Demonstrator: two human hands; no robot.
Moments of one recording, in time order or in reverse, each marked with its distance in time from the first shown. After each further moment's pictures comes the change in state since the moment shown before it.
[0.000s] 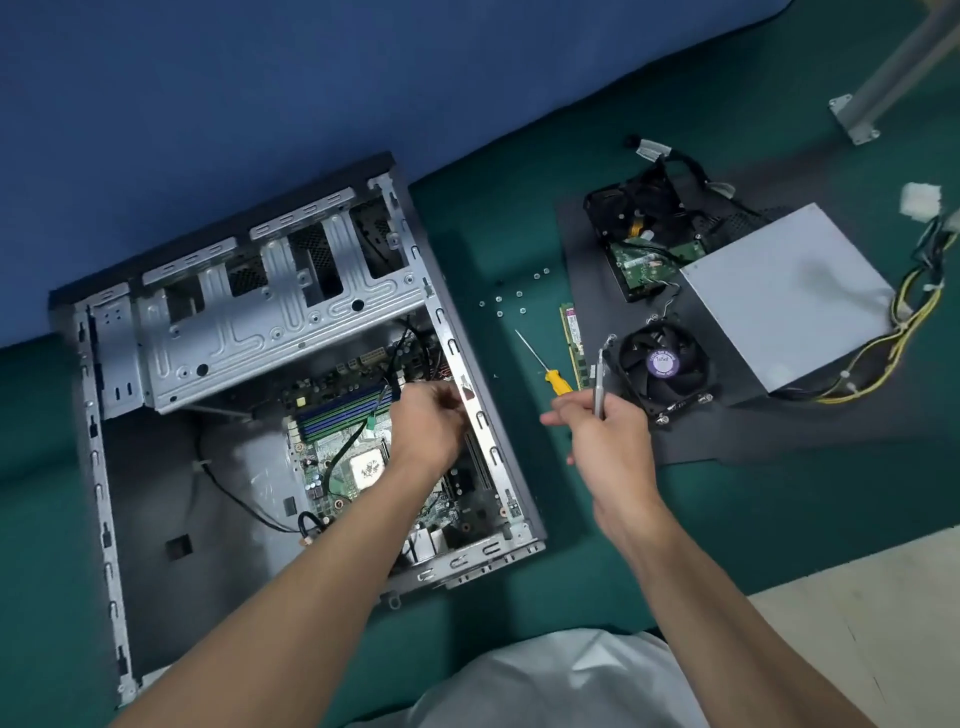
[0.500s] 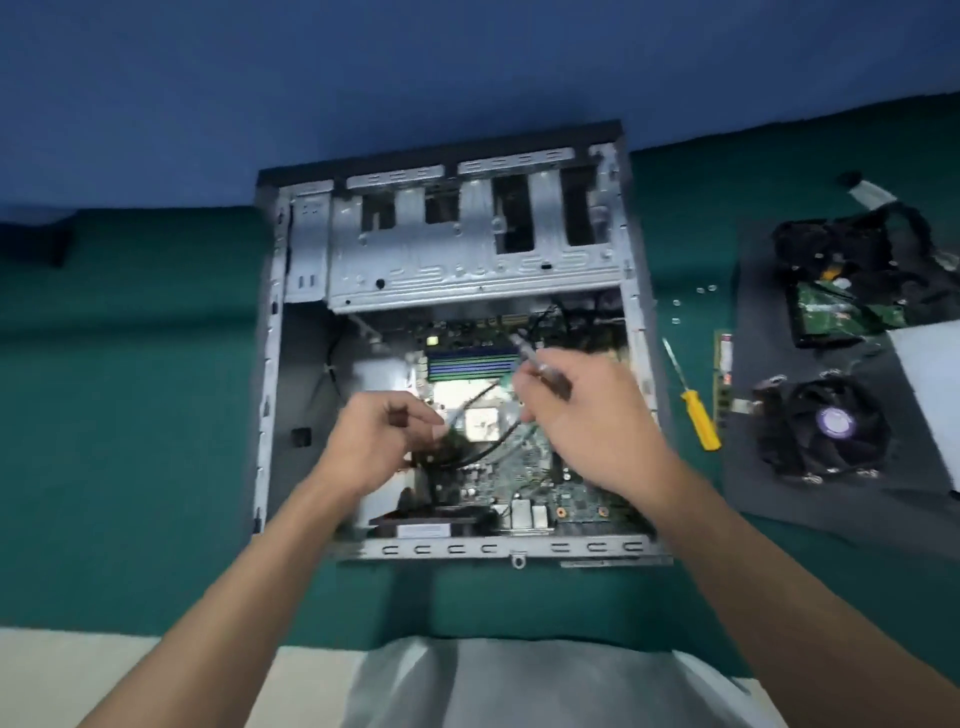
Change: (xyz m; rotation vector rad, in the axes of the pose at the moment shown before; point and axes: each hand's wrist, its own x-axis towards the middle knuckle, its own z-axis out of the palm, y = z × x) left_hand -0.034 -0.095 -0.135 -0.219 0.005 -0.057; right_hand -0.044 -0.058 0.093 -0.624 -0.580 -0.619
